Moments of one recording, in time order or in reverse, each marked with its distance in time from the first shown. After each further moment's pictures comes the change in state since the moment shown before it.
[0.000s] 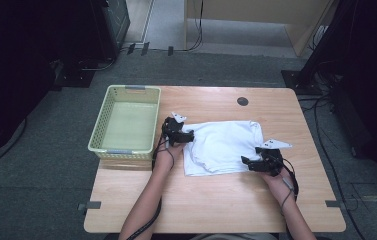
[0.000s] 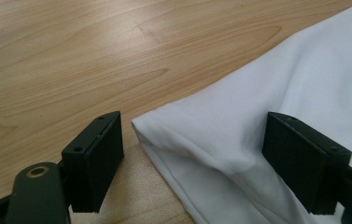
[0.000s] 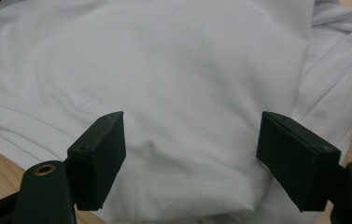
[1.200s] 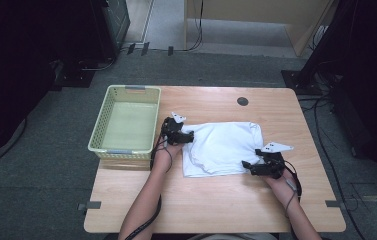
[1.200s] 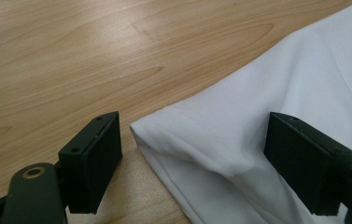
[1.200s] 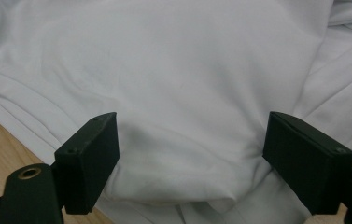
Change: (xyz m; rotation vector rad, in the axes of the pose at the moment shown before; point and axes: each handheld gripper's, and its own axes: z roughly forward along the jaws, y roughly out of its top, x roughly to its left) left arm 0.002 -0.001 -0.002 0.004 -0.029 0.014; right arm -0.009 -0.012 0.001 -0.010 0.077 -0.083
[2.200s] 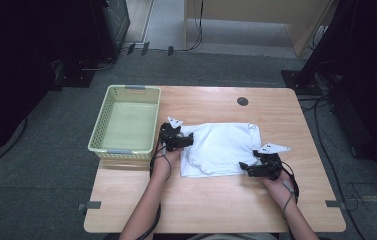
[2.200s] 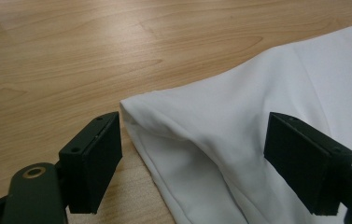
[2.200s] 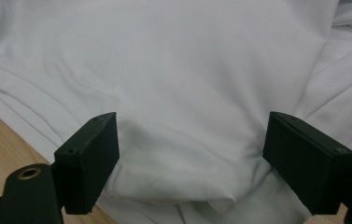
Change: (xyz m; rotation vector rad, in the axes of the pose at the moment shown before) left arm -0.010 -0.012 -0.019 -0.059 0.021 -0.108; right arm 0.011 0.002 0.002 0.013 -0.005 -0.001
